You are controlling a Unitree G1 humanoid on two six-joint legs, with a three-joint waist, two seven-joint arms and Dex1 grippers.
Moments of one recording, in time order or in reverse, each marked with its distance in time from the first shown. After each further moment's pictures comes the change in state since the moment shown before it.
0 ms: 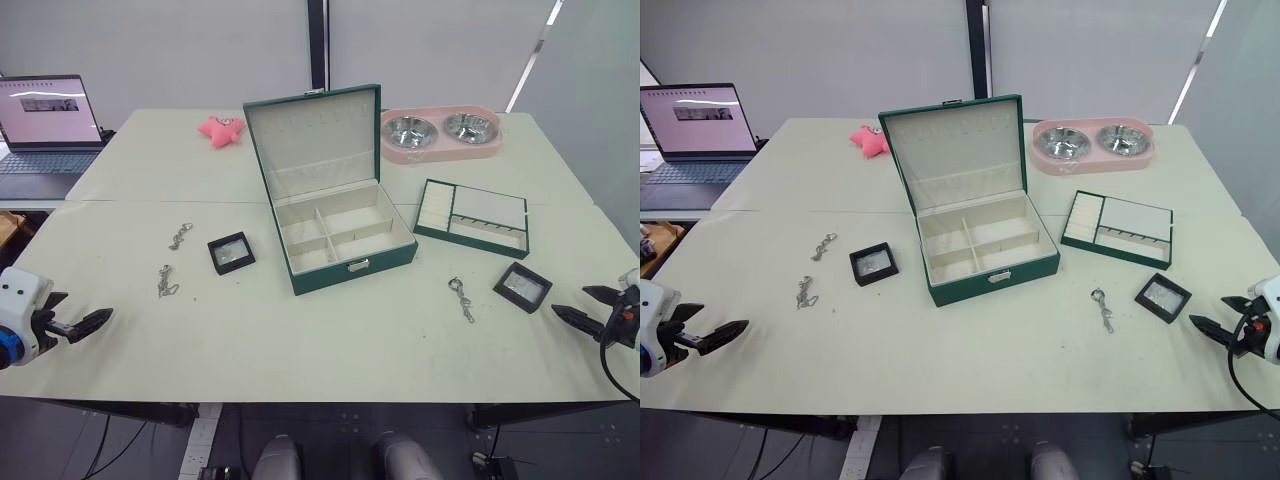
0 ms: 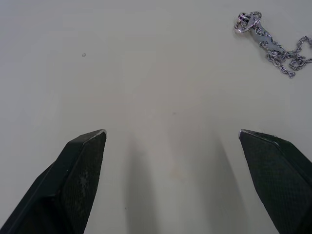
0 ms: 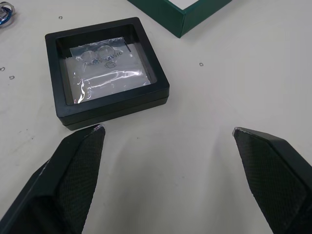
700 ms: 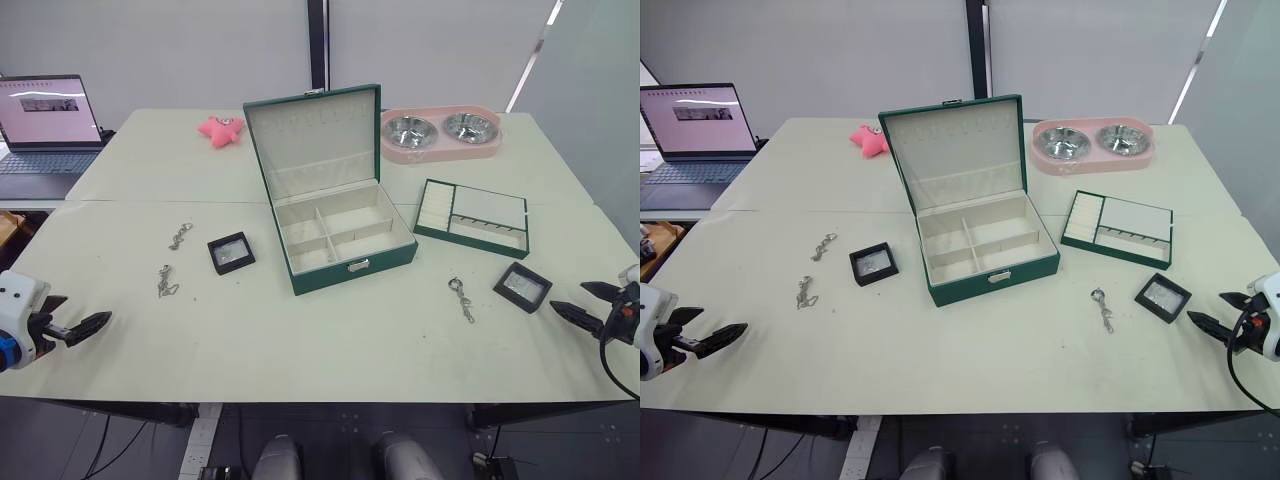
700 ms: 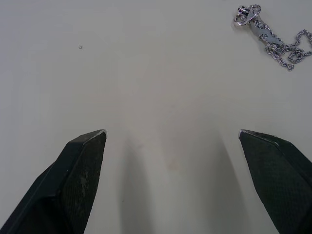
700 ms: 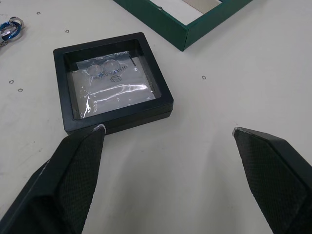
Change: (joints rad) left arm -0.014 0.005 0.000 0.057 0.000 -0.024 -0.038; right arm 0.001 0.000 -0.001 -0.028 0.028 0.015 -0.006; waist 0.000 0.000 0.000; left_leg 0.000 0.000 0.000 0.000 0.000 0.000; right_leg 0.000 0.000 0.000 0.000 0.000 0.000
